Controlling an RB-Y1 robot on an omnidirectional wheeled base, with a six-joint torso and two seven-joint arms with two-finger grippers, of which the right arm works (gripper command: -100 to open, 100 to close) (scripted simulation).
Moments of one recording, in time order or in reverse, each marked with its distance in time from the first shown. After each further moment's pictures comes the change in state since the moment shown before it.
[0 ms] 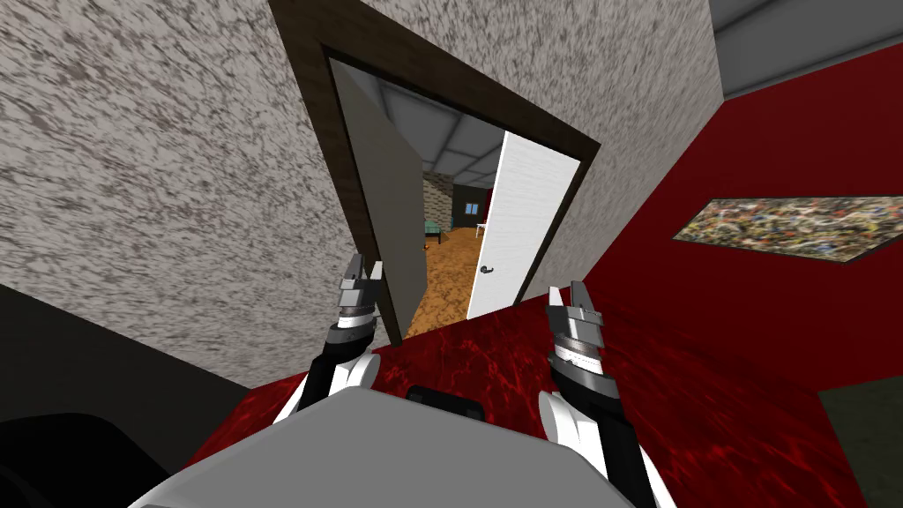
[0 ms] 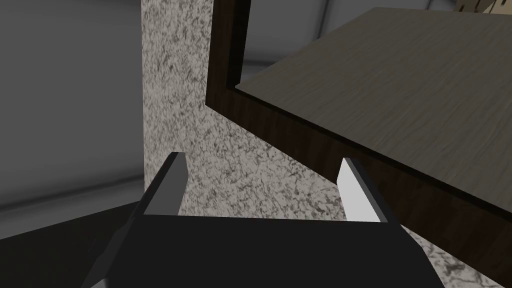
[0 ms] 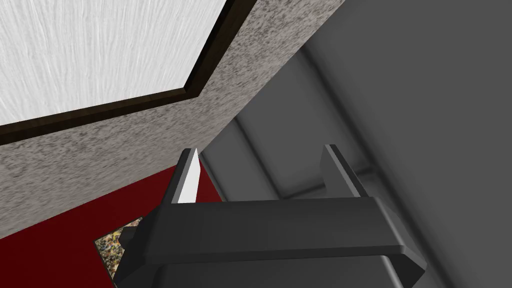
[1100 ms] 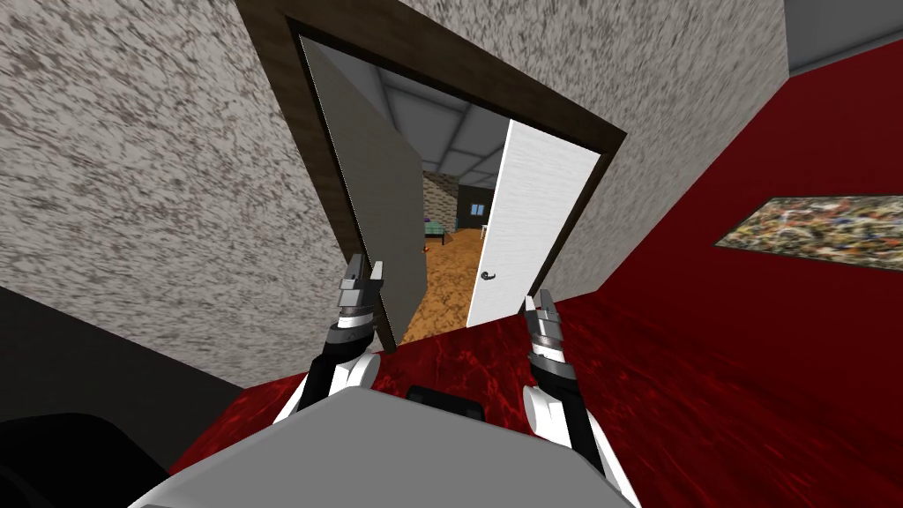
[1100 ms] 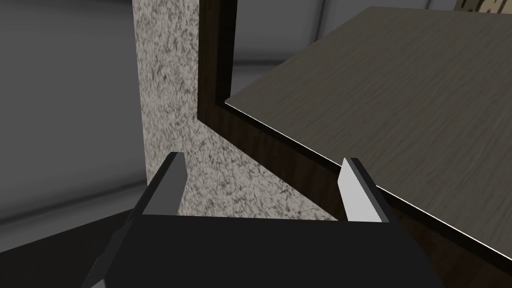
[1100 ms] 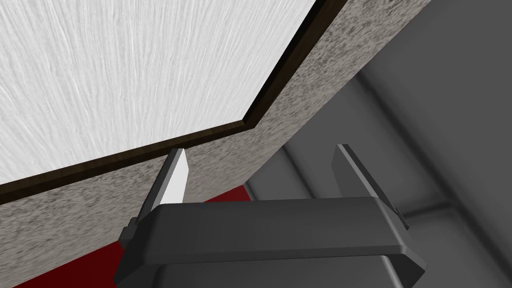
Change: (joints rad) arm -0.074 -0.043 0.037 0.257 -0.003 -0.059 -0.018
